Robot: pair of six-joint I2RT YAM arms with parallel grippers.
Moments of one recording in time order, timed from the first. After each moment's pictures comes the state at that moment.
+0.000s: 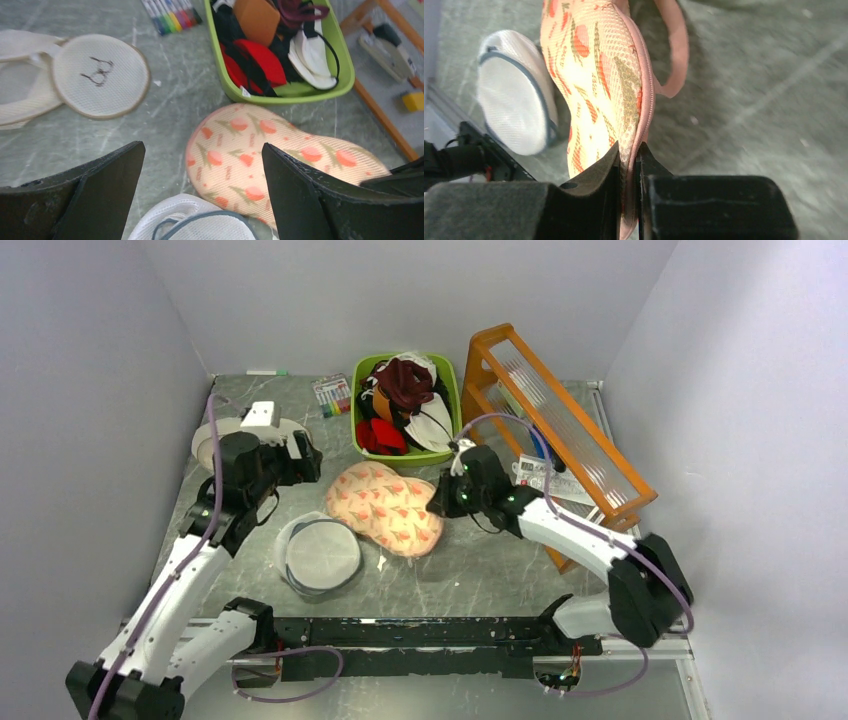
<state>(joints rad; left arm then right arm) -0.29 0.83 0.84 -0.32 -0.11 -0.25 0.65 1.39 0.83 -0.10 -0.22 0.51</state>
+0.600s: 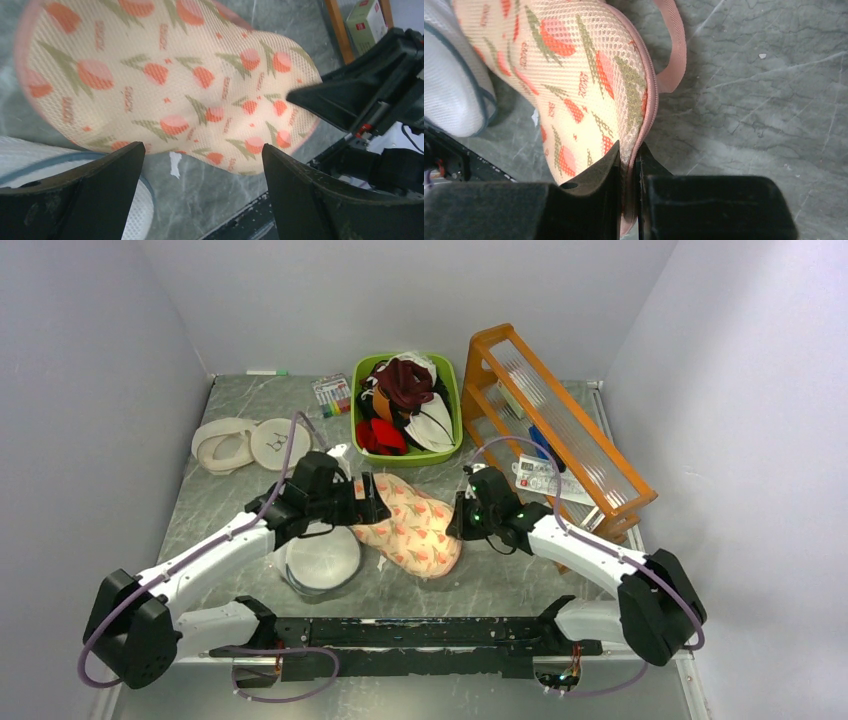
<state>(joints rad) -0.58 1.14 0.75 -0.30 0.16 -0.59 0.64 1.21 0.65 -0.26 -0.12 0.53</state>
